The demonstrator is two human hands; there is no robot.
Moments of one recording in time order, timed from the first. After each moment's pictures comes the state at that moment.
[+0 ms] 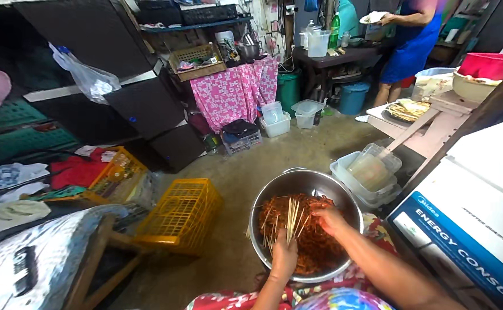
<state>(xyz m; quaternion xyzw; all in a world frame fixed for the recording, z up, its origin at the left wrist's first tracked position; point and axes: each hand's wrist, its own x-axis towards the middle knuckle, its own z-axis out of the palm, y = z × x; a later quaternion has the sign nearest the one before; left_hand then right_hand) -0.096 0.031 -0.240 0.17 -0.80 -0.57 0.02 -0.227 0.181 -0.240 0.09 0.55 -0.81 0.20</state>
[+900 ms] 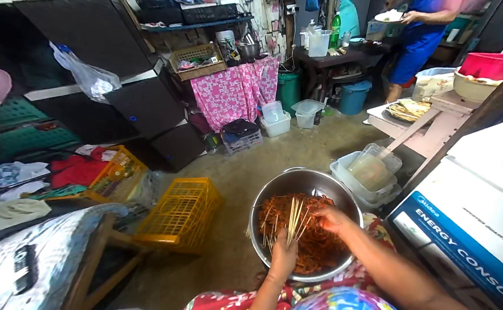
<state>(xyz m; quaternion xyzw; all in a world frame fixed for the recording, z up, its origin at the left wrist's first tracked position) -0.093 0.029 -0.241 0.13 -0.76 -0.64 0.02 -0.235 0.197 -0.234 0.06 0.50 -0.79 0.35</state>
